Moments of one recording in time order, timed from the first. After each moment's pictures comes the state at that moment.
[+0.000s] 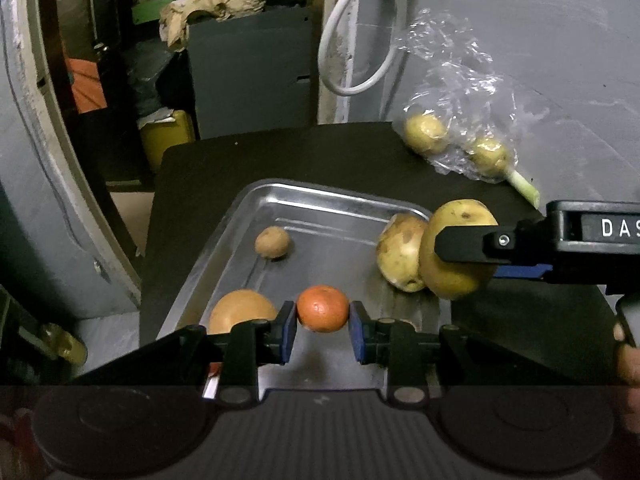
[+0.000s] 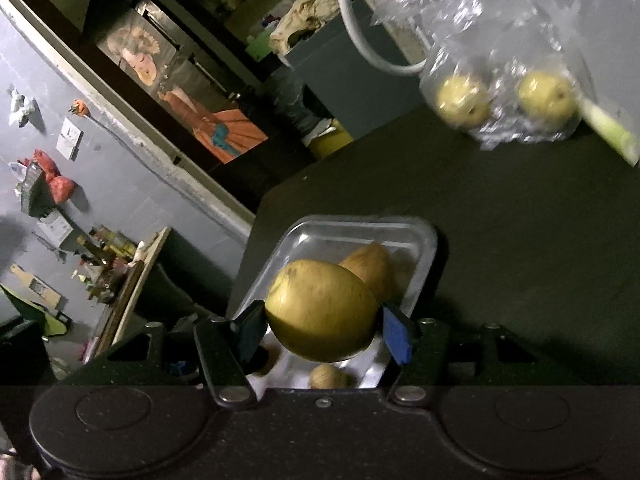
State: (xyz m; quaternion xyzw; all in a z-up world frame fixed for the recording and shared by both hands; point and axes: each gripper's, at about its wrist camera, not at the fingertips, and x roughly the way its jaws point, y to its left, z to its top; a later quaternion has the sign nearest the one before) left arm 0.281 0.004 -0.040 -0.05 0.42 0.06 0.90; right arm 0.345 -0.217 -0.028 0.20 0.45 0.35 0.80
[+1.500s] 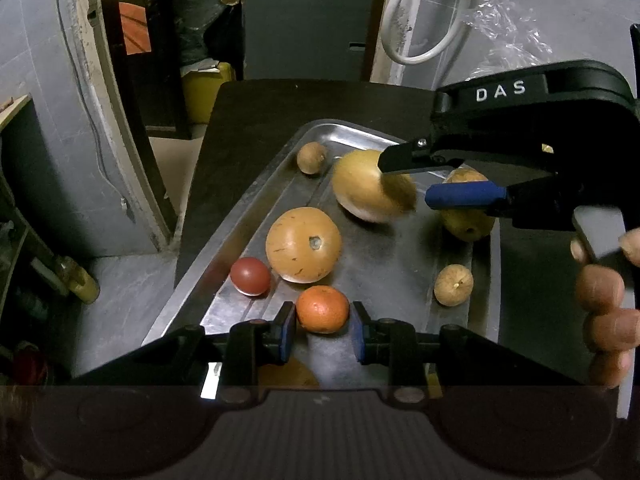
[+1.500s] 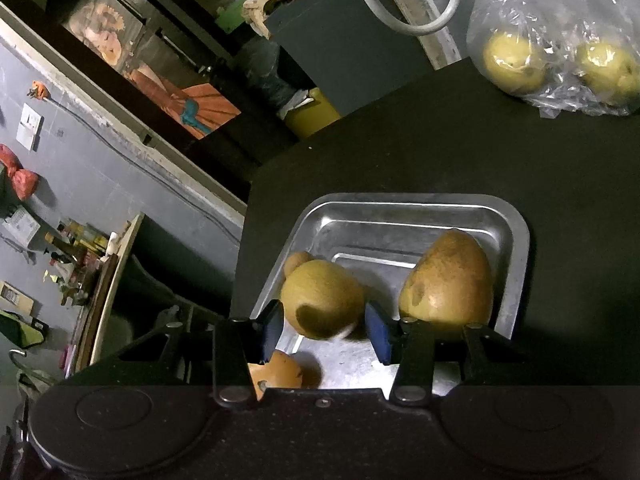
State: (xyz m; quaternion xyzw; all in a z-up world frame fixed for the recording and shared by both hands) left arm 0.253 0.028 -0.058 -0.10 0.46 0.12 0.87; right arm 0.362 -0.131 -0.032 0.18 0.50 0.30 0.79
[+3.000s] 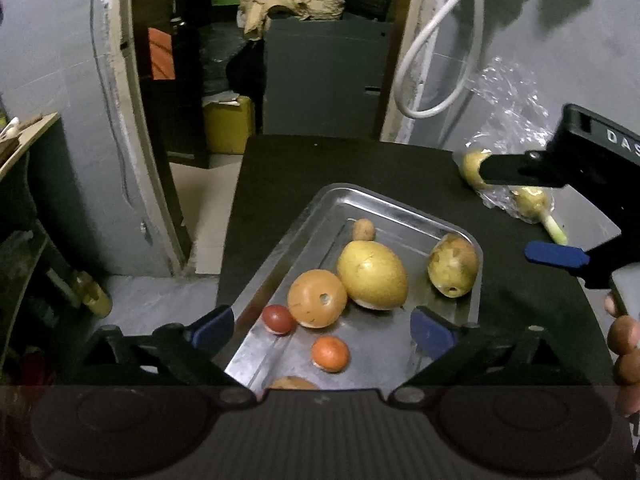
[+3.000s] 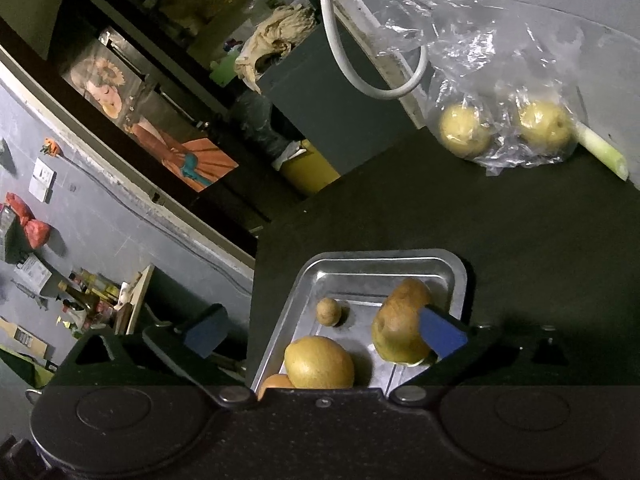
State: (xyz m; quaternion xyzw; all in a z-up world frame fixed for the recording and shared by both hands) left arm 0.231 0.035 -0.004 -0.12 0.41 0.15 0.89; right arm 0.345 -0.190 0.025 0.23 0.45 0.27 0.82
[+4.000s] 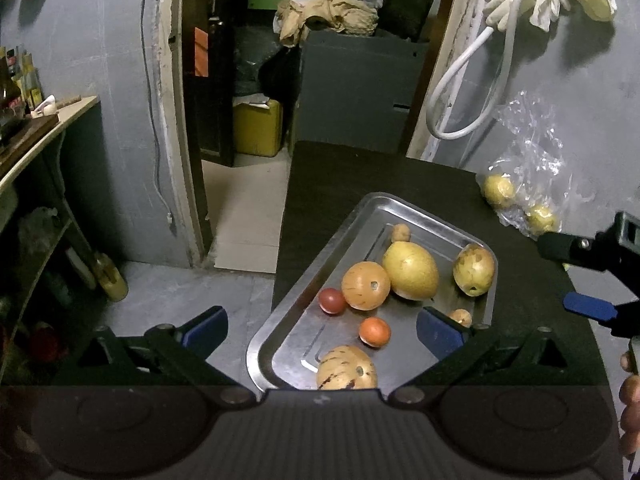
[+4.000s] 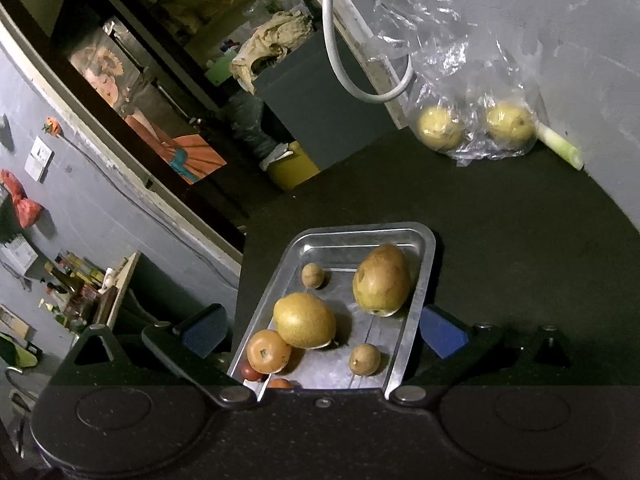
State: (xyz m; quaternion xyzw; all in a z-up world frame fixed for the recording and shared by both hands) left arm 0.180 0.062 0.020 -0.15 0.39 0.17 0.89; right arm 0.282 -0.202 0.038 0.19 0.43 0.25 0.85
